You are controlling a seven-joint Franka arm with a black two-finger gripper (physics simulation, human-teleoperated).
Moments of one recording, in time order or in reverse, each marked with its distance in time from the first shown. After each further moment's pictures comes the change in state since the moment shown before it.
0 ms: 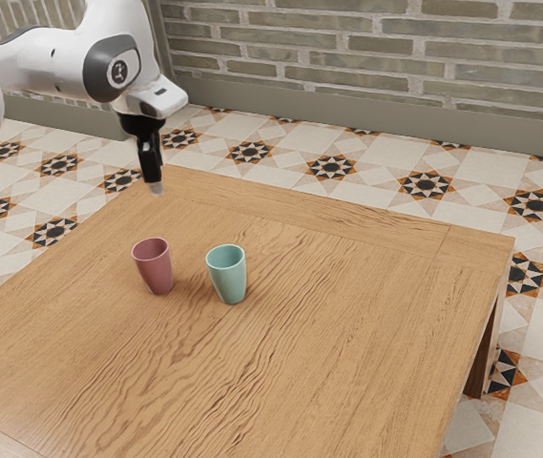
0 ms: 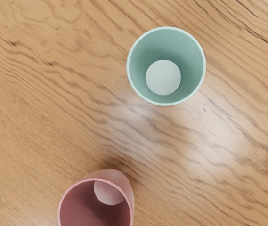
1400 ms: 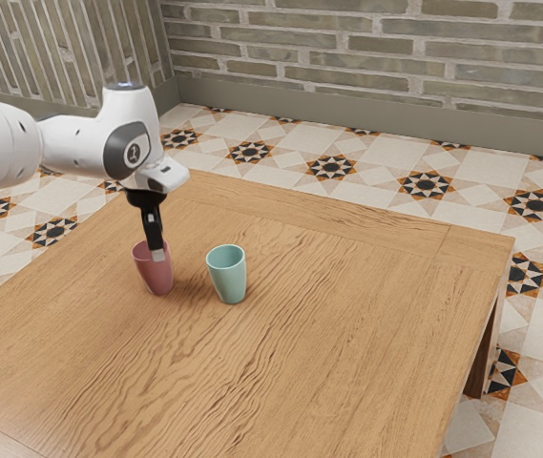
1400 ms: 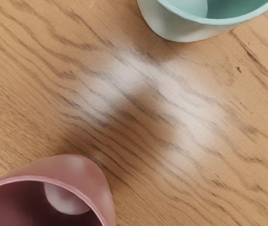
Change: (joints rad) arm 0.055 0.127 -0.001 -0.180 -0.041 0.199 -0.013
